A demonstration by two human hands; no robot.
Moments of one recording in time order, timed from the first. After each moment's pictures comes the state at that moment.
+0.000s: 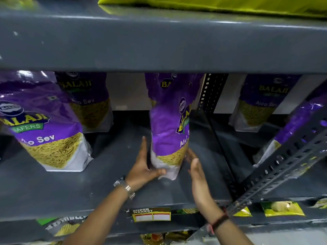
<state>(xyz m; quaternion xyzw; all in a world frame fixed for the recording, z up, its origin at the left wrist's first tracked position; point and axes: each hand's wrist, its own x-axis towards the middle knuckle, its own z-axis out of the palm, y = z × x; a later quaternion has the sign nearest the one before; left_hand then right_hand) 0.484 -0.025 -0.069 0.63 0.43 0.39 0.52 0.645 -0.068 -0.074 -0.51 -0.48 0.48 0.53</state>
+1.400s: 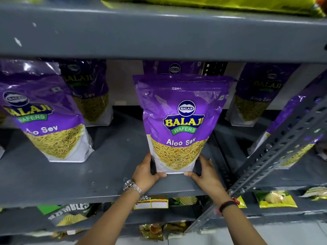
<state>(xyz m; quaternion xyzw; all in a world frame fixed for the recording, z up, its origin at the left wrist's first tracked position) 0.500 -0.049 -0.099 0.66 0.60 0.27 0.36 0.702 -0.077 -0.102 -0.68 -0.60 0.29 0.30</state>
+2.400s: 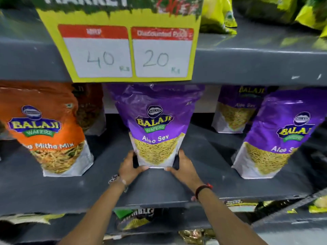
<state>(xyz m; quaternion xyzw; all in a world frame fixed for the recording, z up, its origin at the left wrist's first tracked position) 0.194 -0.001 -0.086 0.59 0.61 0.33 0.41 0.388 -0.012 -0.093 -0.61 -0.64 0.32 0.33</state>
